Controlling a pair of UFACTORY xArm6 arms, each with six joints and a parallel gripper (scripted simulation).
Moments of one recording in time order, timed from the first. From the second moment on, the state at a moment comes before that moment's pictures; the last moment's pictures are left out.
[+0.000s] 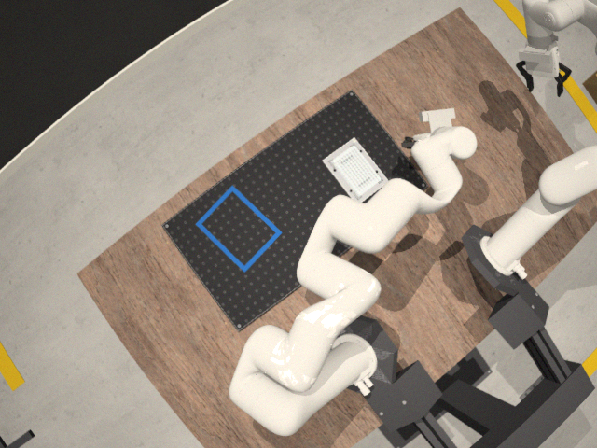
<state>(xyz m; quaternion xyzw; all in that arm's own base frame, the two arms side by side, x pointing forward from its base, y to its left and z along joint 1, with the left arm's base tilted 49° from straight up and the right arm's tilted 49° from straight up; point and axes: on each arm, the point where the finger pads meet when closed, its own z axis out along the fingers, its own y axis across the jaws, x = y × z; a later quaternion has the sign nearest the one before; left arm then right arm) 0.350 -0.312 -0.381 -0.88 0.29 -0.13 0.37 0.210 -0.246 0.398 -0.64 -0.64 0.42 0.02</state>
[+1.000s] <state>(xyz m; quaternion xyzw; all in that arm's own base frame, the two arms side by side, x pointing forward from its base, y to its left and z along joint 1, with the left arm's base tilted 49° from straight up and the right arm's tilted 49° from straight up) 0.350 -0.312 -0.381 -0.88 0.29 -0.13 0.37 0.213 -0.242 0.404 -0.64 -0.64 0.41 0.01</state>
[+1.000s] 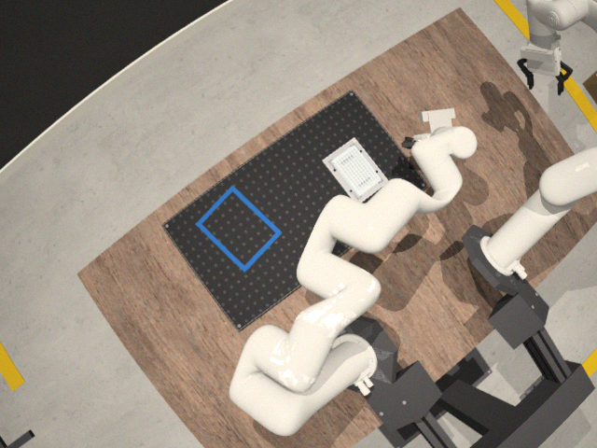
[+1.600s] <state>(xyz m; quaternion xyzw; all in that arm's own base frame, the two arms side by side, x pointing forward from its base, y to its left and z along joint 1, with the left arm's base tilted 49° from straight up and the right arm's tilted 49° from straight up) 0.350 -0.312 -0.381 -0.88 0.29 -0.13 0.37 0.241 -0.213 0.404 -0.60 -0.68 0.41 -0.02</state>
